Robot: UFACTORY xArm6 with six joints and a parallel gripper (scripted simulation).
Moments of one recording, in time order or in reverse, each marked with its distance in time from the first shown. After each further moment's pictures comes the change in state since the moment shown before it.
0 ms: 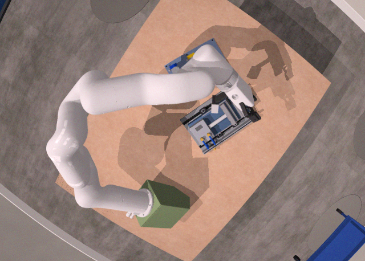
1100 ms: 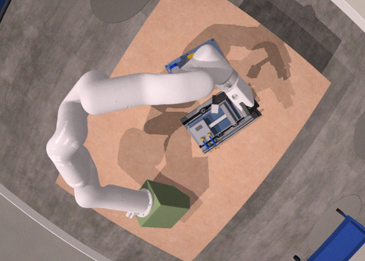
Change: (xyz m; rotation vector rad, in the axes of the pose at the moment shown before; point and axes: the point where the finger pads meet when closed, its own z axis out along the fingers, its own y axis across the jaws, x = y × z) arm 0.000 0.000 0.000 0.000 0.000 0.000
